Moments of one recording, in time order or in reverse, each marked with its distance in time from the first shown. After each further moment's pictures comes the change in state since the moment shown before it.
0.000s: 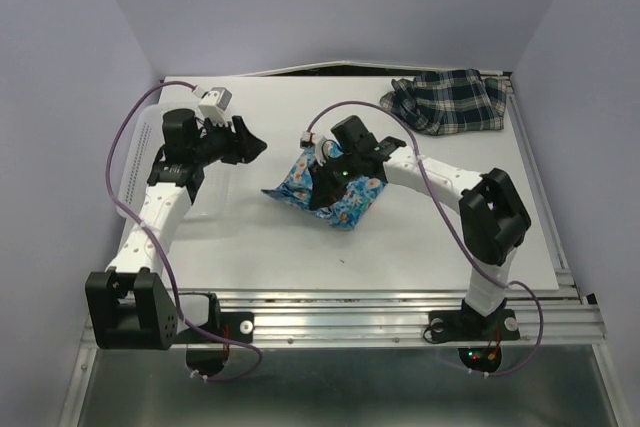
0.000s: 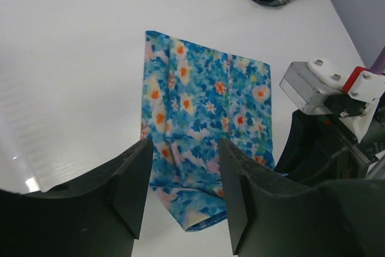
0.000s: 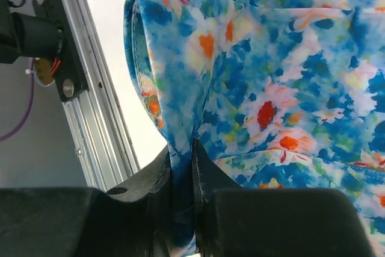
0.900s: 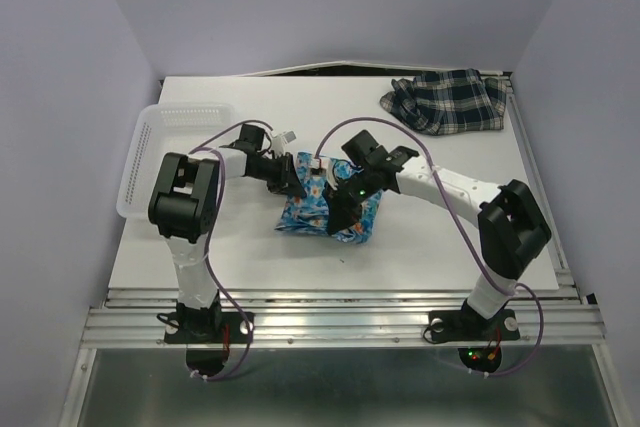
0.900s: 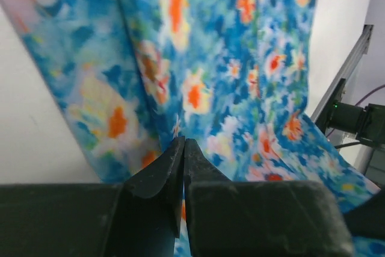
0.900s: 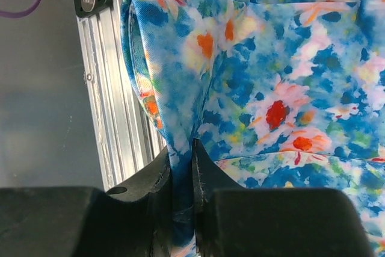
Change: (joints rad) left arm -0.192 0.724 0.173 -0.107 0.254 -0.023; right arm -0.010 -0.134 -0.145 -0.179 -0.124 -0.288
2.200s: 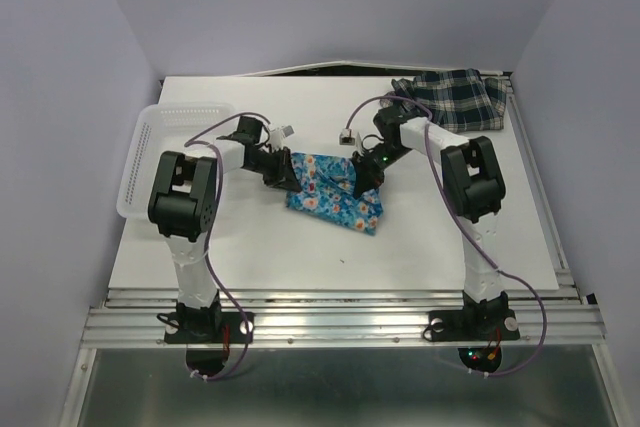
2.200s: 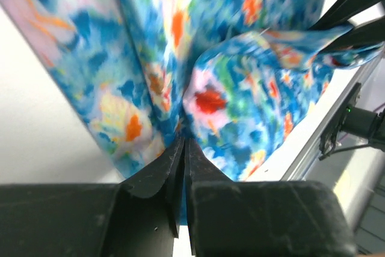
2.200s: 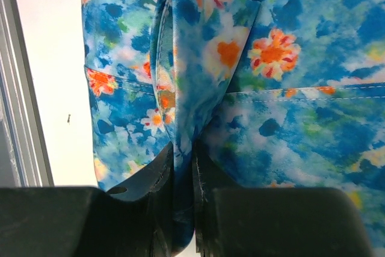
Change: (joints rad) left arm 0.018 0.045 0.094 -0.135 -0.058 0.063; right arm -0.352 0.511 0.415 -0.315 -0.084 -0.454
